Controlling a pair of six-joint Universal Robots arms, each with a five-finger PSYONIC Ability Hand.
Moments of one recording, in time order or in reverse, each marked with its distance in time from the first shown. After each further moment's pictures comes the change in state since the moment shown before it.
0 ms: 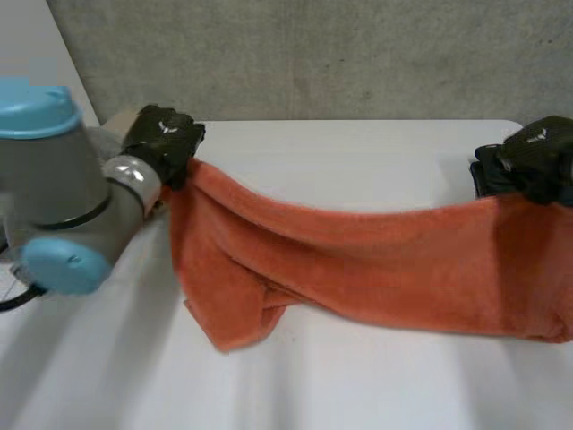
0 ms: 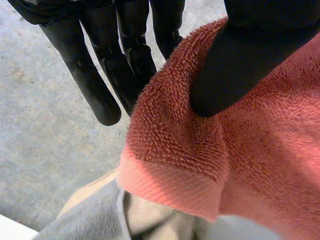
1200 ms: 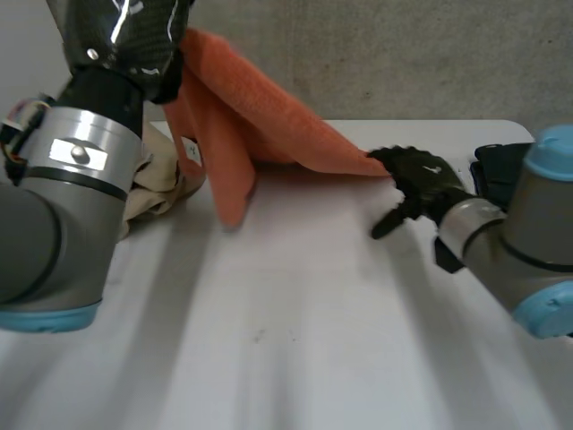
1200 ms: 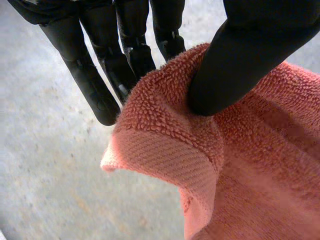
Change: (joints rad) left arm -0.120 0.453 -0.392 0.583 -0.004 -0.044; right arm 0.322 0.025 0.381 -0.671 0.035 0.984; left_hand -0.001 0.003 0.004 0.000 0.000; right_hand -0.890 -0.964 -0.979 -0.986 -0.939
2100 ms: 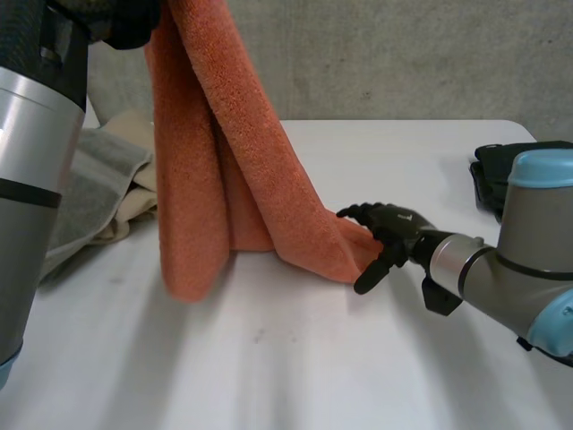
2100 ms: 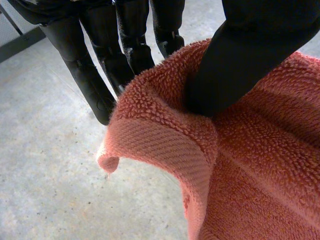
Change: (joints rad) left arm -0.079 0.209 0.020 -0.124 0.005 0.007; right arm -0.038 0.081 0.020 0.182 -0.198 -0.073; left_hand 0.000 0.000 0.000 0.000 0.000; right_hand 0.003 0.033 0.039 0.040 0.034
